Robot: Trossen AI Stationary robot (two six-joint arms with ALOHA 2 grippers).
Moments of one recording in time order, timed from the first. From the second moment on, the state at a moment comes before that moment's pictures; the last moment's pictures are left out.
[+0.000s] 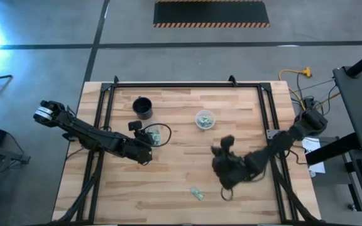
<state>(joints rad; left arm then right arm) -0.35 1.28 0.73 -0.50 -0.75 -0.35 0.58 1.60 1.01 -0.65 0.99 0.22</state>
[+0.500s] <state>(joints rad) -0.35 1.28 0.73 -0.50 -0.75 -0.35 0.07 1.55 0.87 -0.16 0.65 -0.18</state>
